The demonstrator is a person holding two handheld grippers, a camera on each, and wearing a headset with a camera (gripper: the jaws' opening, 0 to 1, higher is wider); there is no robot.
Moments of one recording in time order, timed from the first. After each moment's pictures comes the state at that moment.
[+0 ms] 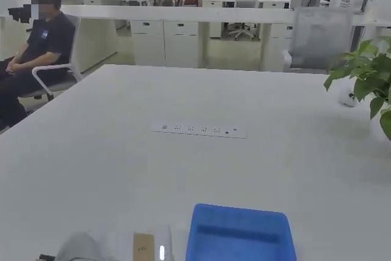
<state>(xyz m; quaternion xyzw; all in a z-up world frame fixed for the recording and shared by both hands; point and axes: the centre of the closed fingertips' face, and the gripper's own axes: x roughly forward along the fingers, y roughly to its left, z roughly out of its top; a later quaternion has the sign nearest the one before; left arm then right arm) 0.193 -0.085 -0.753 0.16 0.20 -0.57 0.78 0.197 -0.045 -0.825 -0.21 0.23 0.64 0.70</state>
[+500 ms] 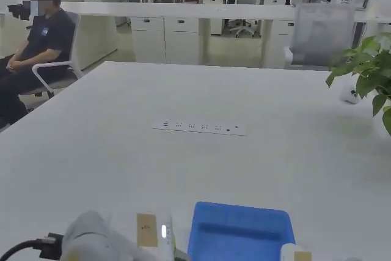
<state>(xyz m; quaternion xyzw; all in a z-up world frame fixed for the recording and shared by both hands) 0.209 -0.077 -0.756 0.16 0.21 -0.56 0.78 0.212 -0.039 -0.828 -0.20 0.24 0.63 0.71</state>
